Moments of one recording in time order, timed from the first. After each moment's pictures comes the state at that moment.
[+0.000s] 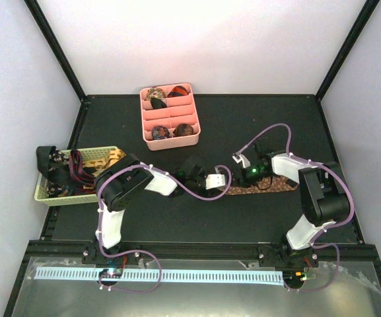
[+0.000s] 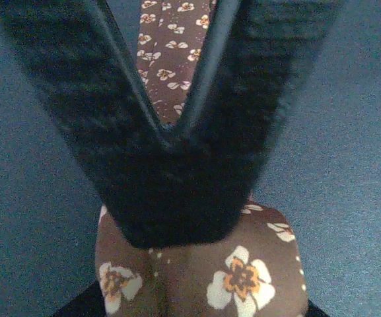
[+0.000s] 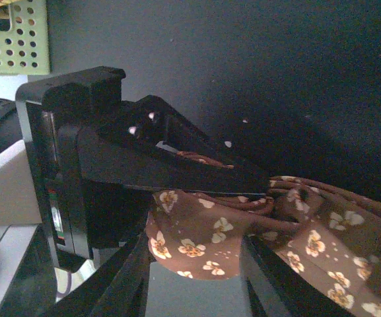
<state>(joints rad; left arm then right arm) -0.82 1.99 0.87 0.40 0.49 0.48 0.24 1.66 0.84 -0.52 -0.87 0.11</state>
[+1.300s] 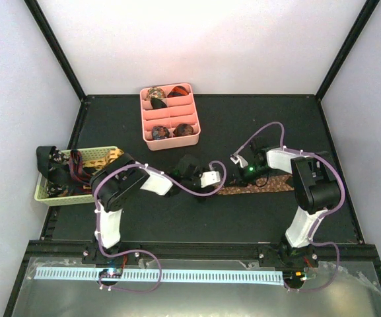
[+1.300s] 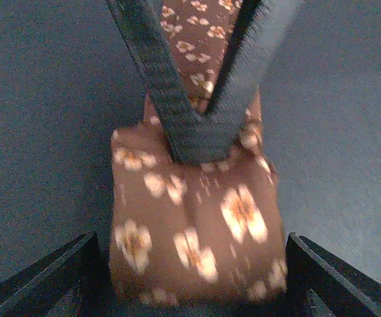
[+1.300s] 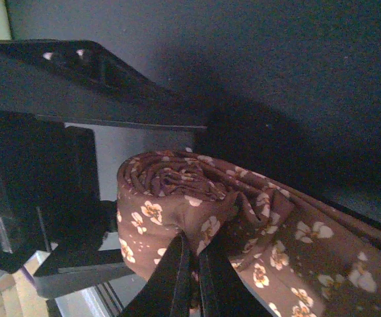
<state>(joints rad) -0.78 1.97 0.85 0.42 0.50 0.40 0.26 1.79 0.93 -0.59 -0.83 0.06</state>
